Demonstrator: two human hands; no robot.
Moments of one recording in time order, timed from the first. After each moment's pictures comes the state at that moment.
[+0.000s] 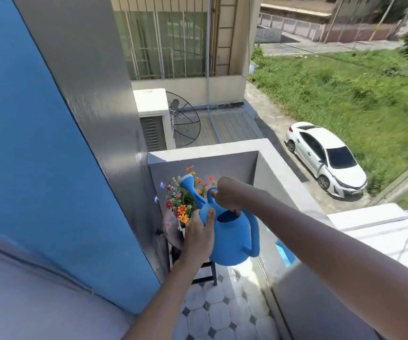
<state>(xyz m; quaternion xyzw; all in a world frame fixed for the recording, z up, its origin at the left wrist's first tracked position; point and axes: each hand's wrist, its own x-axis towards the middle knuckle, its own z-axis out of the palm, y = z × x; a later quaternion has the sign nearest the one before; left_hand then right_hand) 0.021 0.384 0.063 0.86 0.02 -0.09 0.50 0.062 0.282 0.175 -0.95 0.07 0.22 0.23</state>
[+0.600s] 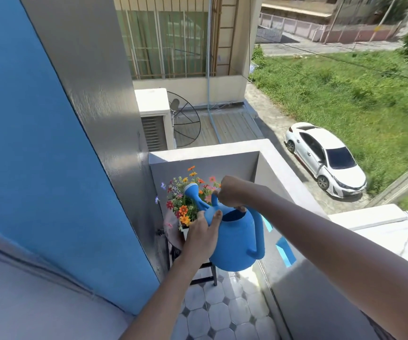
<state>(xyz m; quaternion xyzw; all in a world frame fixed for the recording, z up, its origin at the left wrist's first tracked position) 0.029 0.389 0.060 0.86 -0.02 -0.14 0.49 0.080 0.279 0.175 -0.95 0.08 0.24 0.17</state>
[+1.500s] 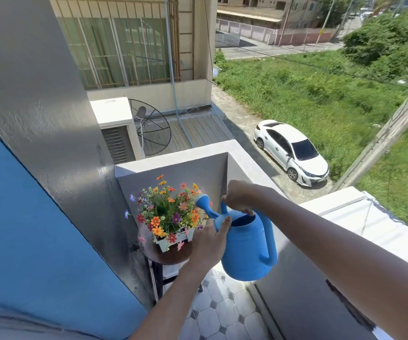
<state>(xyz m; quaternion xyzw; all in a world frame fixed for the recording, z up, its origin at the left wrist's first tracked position) 0.020 0.314 0.046 0.84 -0.09 -0.20 0.49 0.055 0.202 0.168 -0.94 0.19 0.22 0.16</state>
